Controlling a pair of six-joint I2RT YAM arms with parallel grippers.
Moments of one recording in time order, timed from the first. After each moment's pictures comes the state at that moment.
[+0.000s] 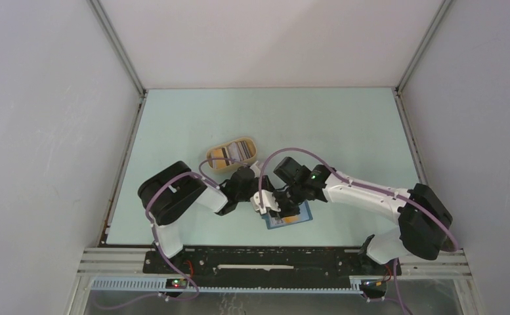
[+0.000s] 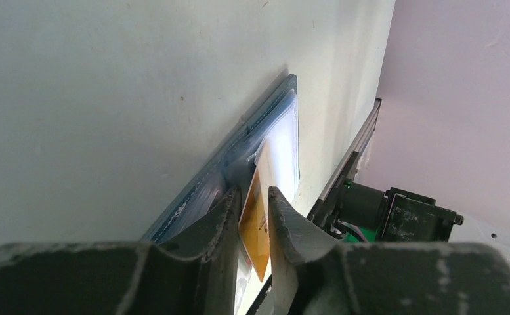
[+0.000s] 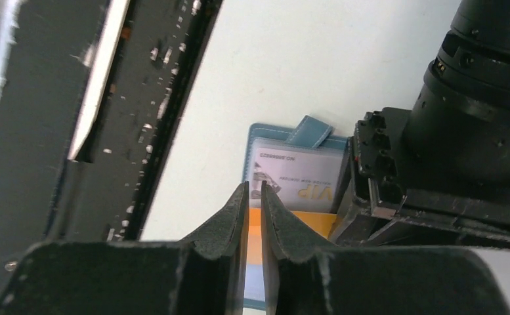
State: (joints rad) left arm -0.80 1.83 0.56 0.72 0.39 -1.15; right arm 0.90 1.44 0.97 -0.67 -0.61 -0.89
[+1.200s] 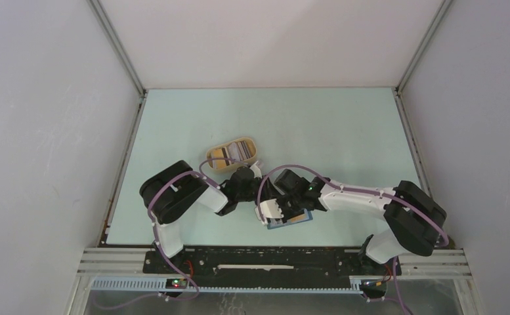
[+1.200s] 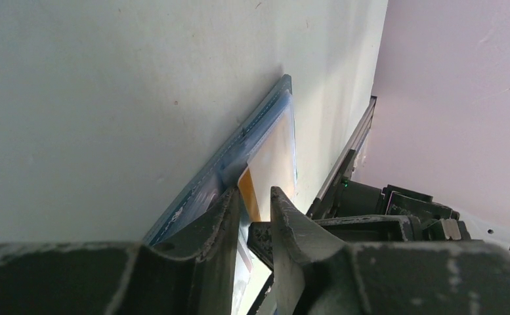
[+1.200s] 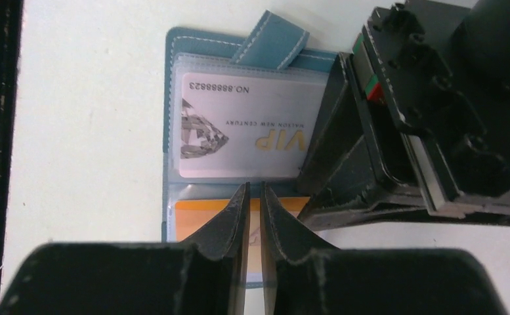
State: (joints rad) left arm -0.79 1.85 0.56 0.76 0.40 -1.15; right arm 0.95 1.50 0.80 -0.44 -0.23 -1.01
